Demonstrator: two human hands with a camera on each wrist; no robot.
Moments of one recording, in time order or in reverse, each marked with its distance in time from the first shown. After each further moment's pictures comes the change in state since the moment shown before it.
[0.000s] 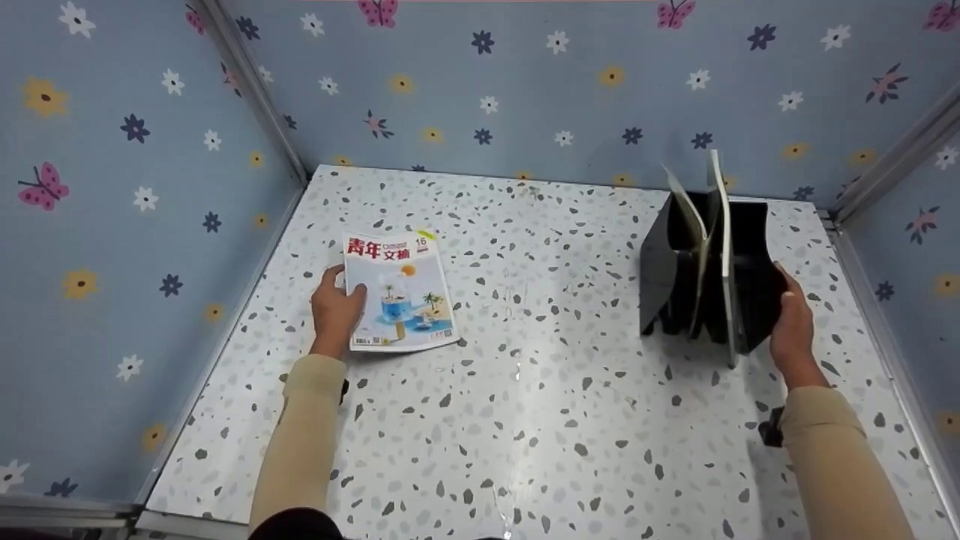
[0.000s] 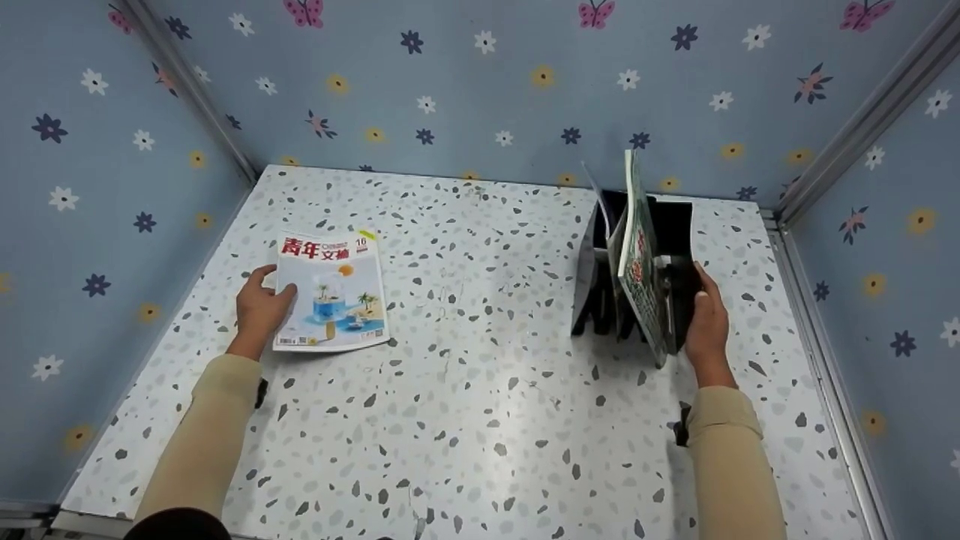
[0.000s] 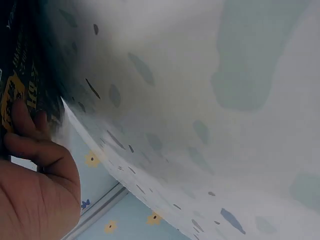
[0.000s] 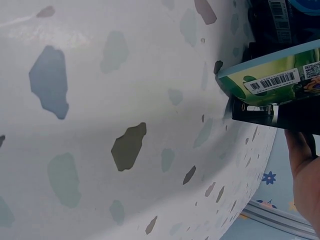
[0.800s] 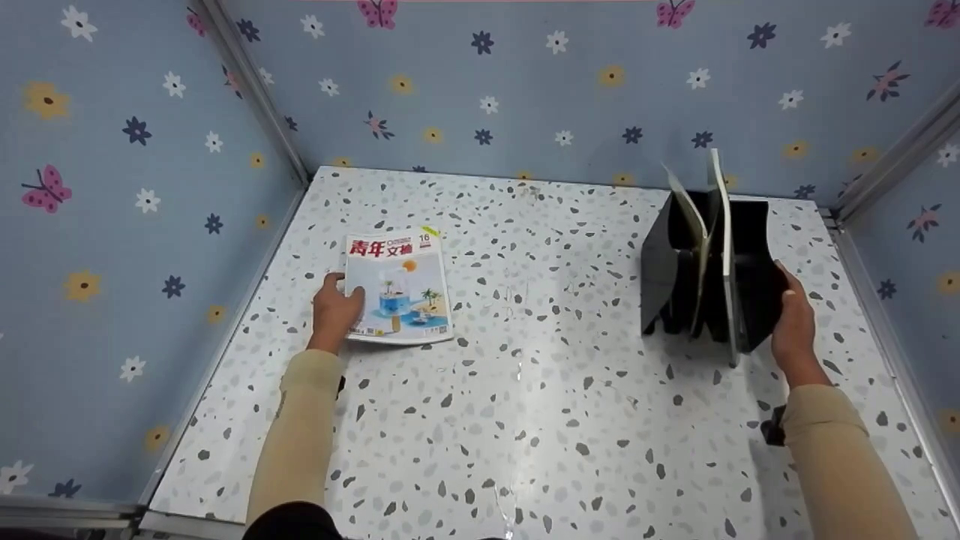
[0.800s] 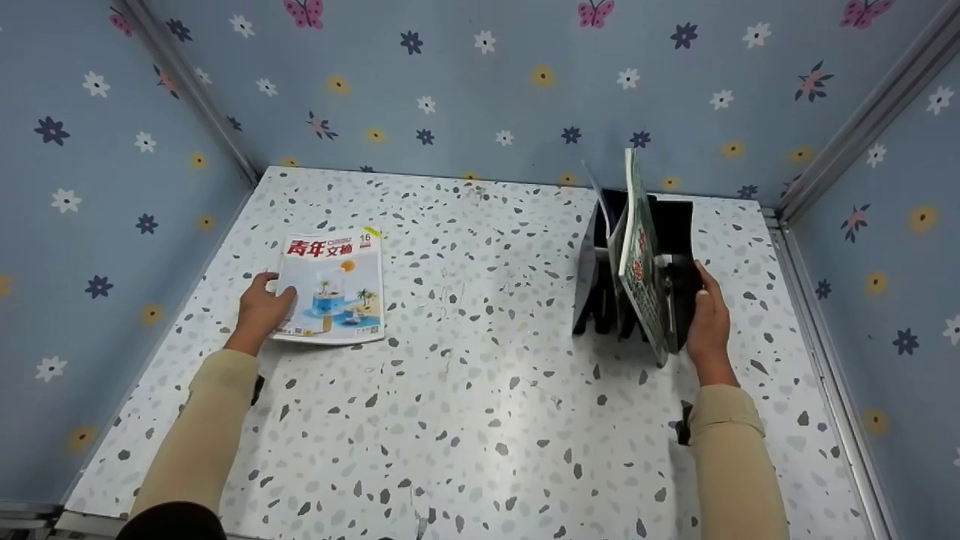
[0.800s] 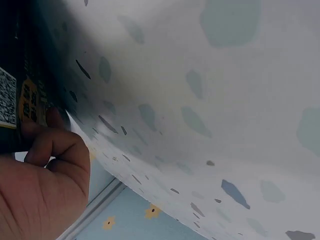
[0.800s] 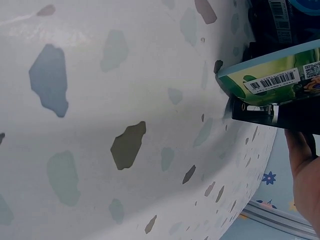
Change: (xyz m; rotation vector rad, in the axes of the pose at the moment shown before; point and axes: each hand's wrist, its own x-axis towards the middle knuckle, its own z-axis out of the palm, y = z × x) left_hand 0.009 -0.004 -0.007 0.075 -0.135 -0.049; right_hand 0.000 -0.002 -0.001 -0.001 -0.024 -0.003
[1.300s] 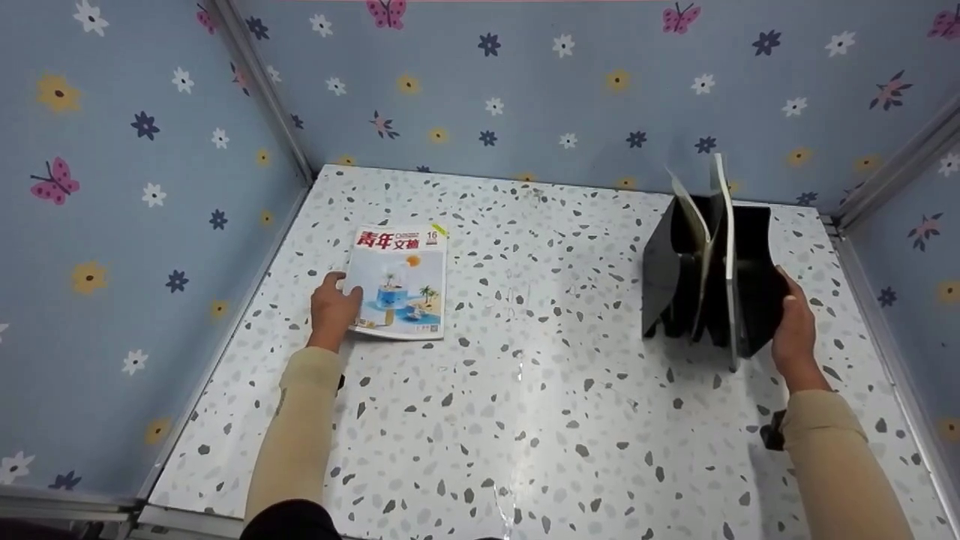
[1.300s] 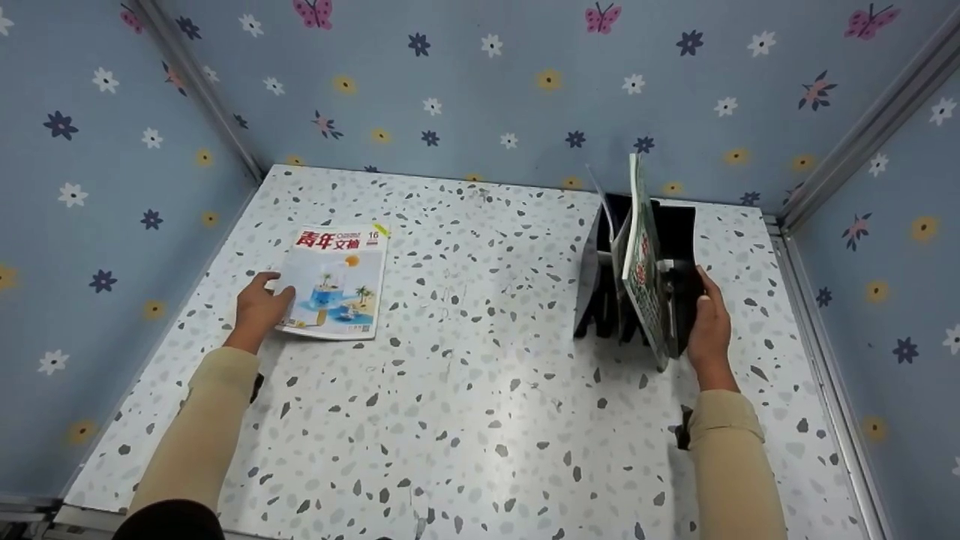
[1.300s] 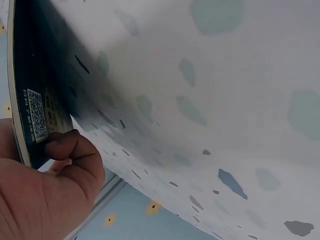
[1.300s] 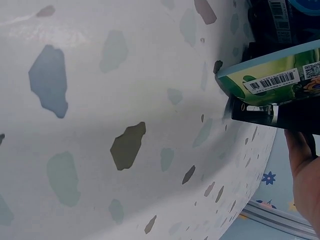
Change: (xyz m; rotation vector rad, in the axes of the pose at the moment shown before) left_hand -0.005 -0.001 -0.007 0.032 0.013 0.018; right_hand 0.000 -0.001 0.002 0.003 0.020 0.021
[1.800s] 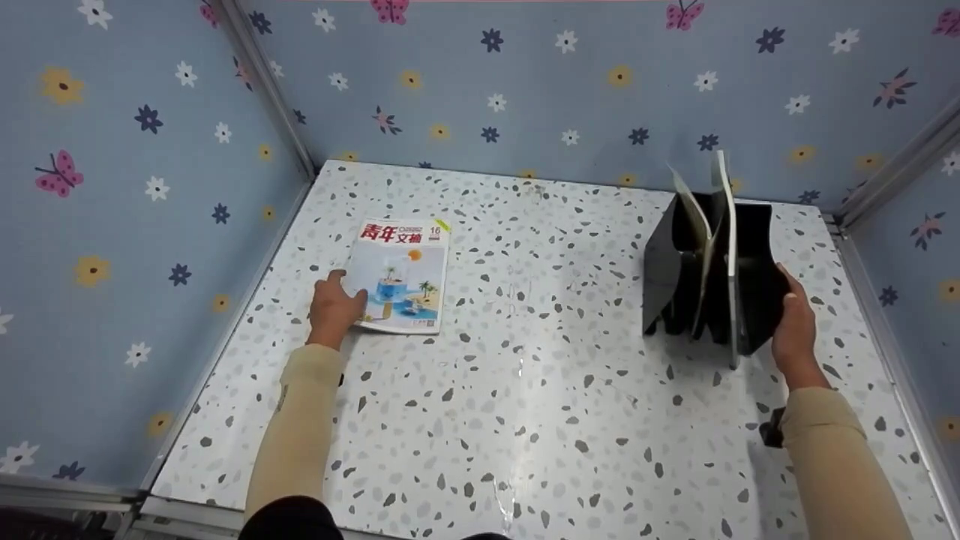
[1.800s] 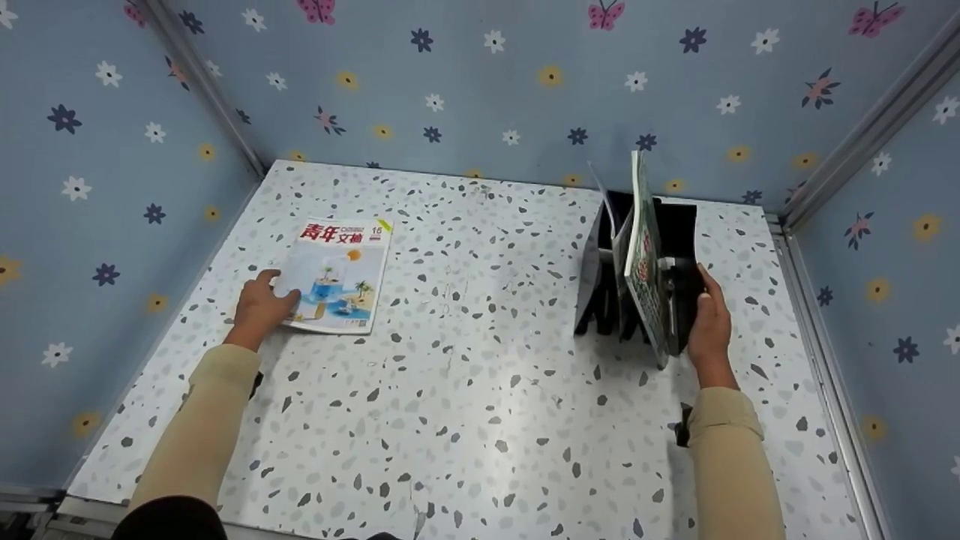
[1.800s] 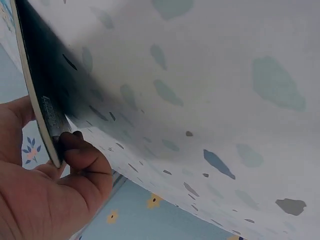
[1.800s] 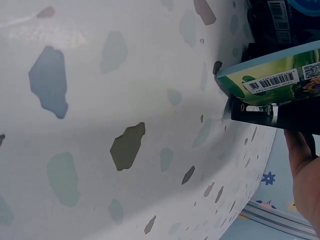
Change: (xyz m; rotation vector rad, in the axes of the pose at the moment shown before) left_hand -0.004 -0.004 -0.001 0.198 -0.025 0.024; right_hand 0.000 0.000 -0.001 0.006 -0.036 0.027
